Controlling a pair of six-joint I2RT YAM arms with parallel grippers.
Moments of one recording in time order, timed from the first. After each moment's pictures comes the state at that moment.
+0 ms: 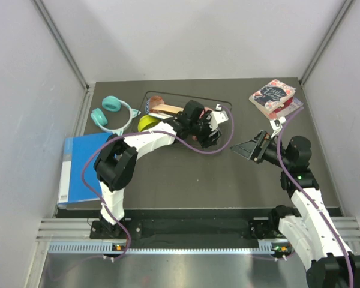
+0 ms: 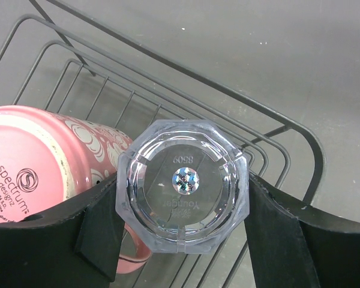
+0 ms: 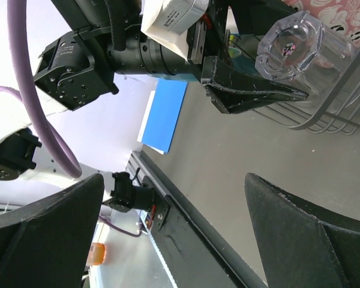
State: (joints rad) left arm -0.73 1.94 1.45 -0.17 0.40 0.40; right arm 0.06 0.71 0.50 0.04 -0.84 0.86
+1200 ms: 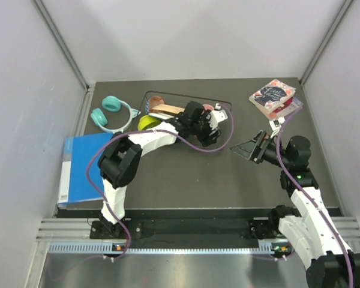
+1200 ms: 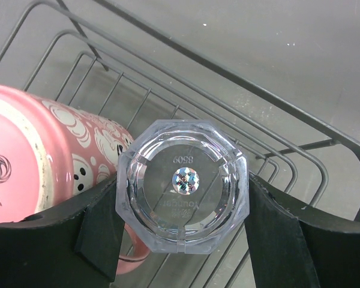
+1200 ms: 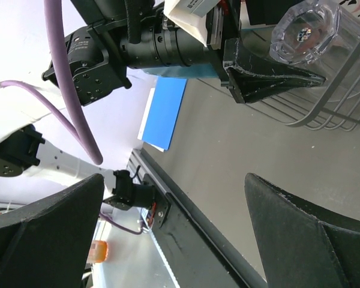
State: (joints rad) left arm -0.72 1.99 1.46 -0.11 0.37 0.38; right arm 0.06 0.72 0.50 0.04 -0.86 0.86
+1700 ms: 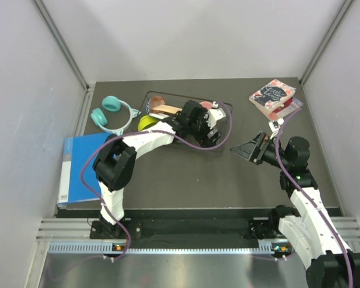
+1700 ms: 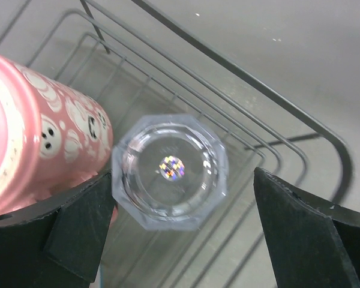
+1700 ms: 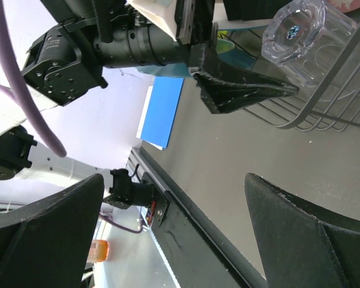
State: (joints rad) left arm -0.72 1.94 1.45 -0.18 0.35 0.31; right arm 0.06 0.72 0.48 0.04 -0.86 0.86
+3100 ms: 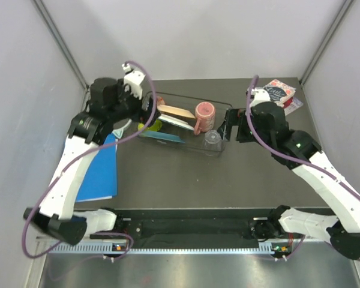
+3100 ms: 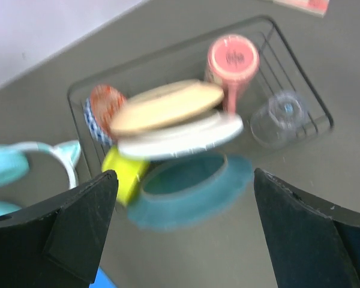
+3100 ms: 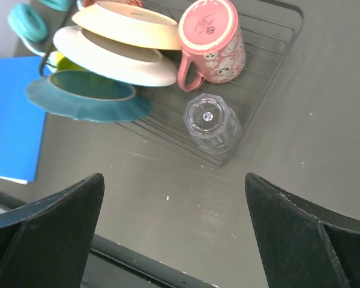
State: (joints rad) left arm -0.35 1.30 1.58 -0.70 0.27 0.12; right arm 0.66 1.05 1.28 -0.72 0.17 0.45
